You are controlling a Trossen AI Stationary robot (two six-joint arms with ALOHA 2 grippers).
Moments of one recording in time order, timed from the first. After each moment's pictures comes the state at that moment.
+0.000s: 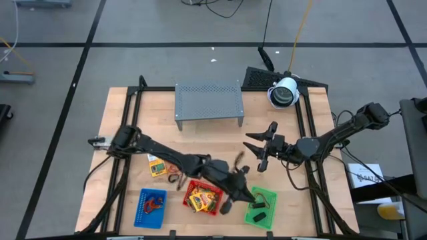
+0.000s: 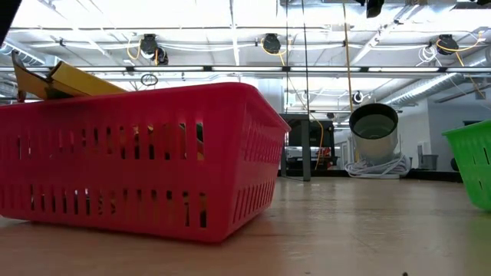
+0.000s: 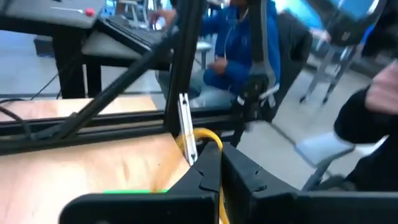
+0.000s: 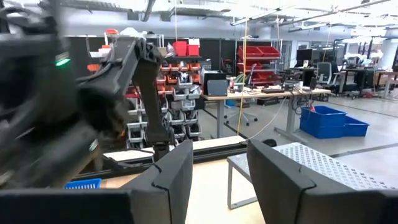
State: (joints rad) left arm -0.31 2.07 1.59 0.33 0.26 -0.16; right arm 0.44 1.10 0.59 0.70 0.74 -0.08
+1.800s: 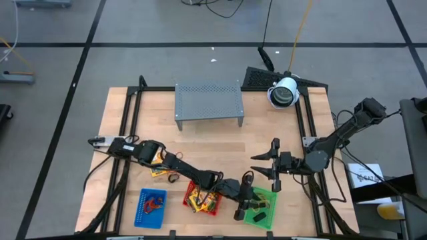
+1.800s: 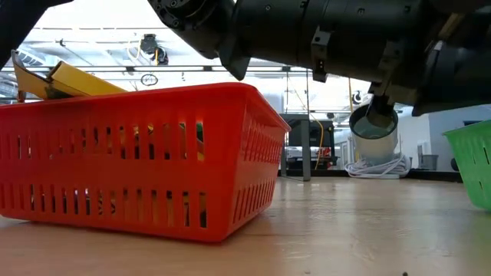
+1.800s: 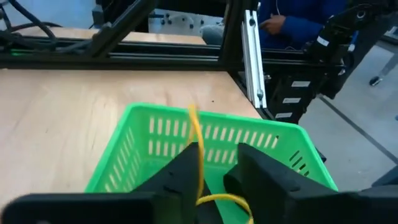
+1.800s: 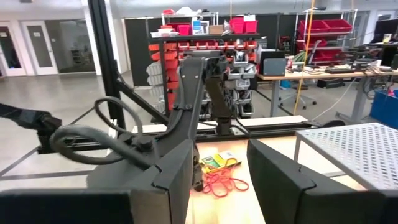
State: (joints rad) left arm -0.35 2.43 1.69 0.48 0.02 -0.16; right arm 0.67 1.06 0.59 0.53 0.73 0.04
